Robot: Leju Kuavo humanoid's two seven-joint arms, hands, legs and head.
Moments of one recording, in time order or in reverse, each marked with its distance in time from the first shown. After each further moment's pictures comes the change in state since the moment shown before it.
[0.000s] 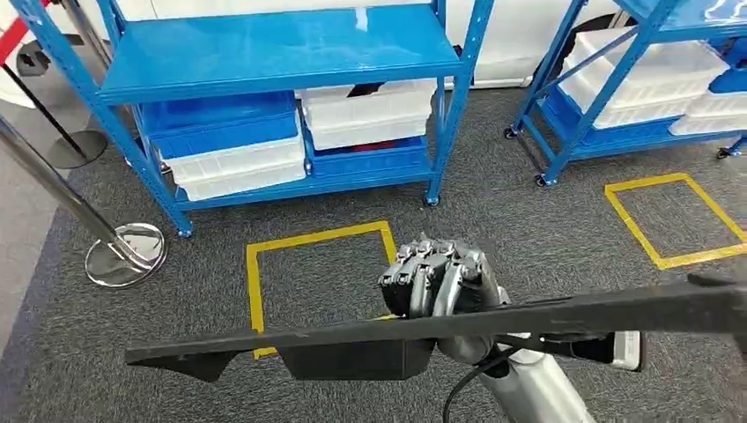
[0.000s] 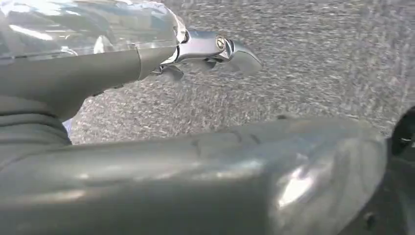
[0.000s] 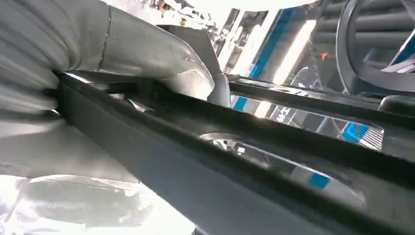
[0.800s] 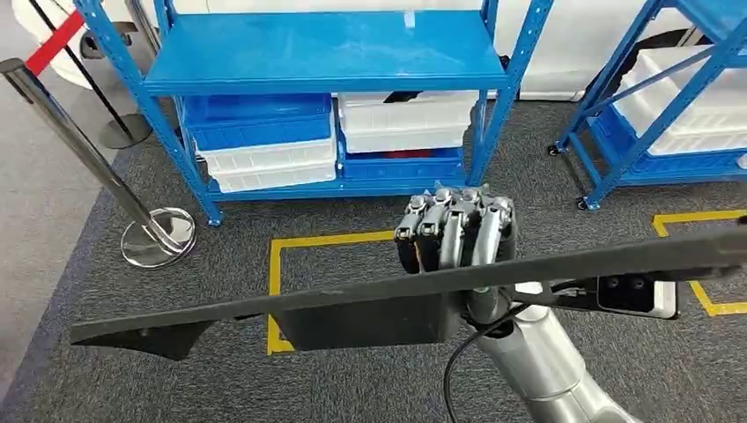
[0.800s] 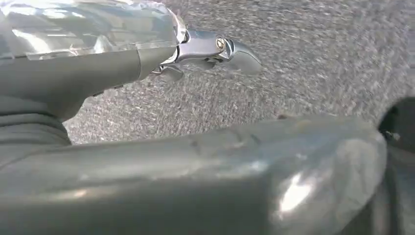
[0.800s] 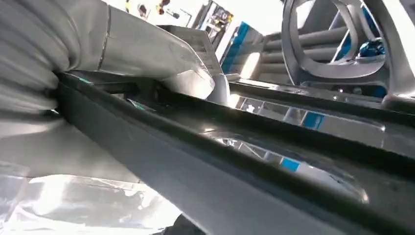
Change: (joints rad) left arm -0.009 -0.012 -0.027 0.000 -0.003 -0.015 -0.012; right arm -0.190 -0.003 0.024 0.031 -0.167 -0.014 0.000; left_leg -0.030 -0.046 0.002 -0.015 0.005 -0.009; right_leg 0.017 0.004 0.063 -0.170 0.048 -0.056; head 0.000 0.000
